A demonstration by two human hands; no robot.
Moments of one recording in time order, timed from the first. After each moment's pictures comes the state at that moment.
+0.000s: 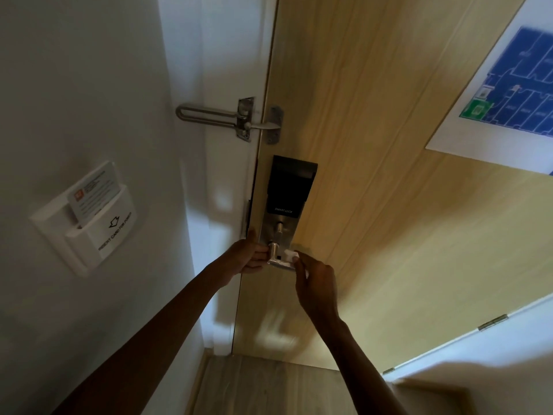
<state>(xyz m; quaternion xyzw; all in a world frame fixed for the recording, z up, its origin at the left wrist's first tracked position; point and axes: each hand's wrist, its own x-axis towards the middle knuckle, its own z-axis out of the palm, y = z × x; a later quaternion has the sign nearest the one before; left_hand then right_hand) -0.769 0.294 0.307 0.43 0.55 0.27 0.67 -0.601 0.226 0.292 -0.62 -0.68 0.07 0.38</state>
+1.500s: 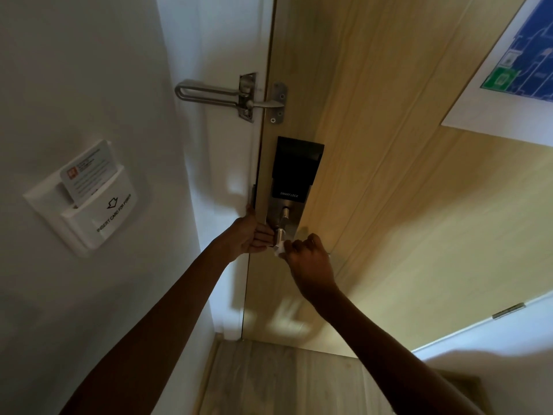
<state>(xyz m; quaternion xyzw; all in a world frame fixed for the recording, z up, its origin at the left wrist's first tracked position) -0.773 0.315 0.304 0.37 0.56 0.26 0.69 -0.609 0.244 0.279 -0.51 -0.81 -0.25 0.14</state>
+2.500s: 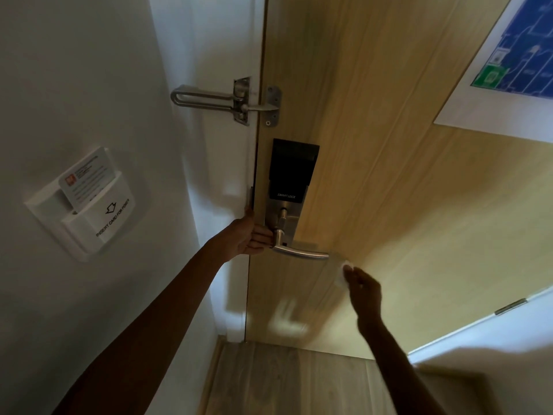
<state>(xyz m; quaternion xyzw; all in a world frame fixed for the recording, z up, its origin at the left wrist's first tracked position) -0.779 0.312 0.314 0.40 0.56 0.24 0.69 -0.514 0.204 0.238 -0.72 -0.35 0.32 0.50</state>
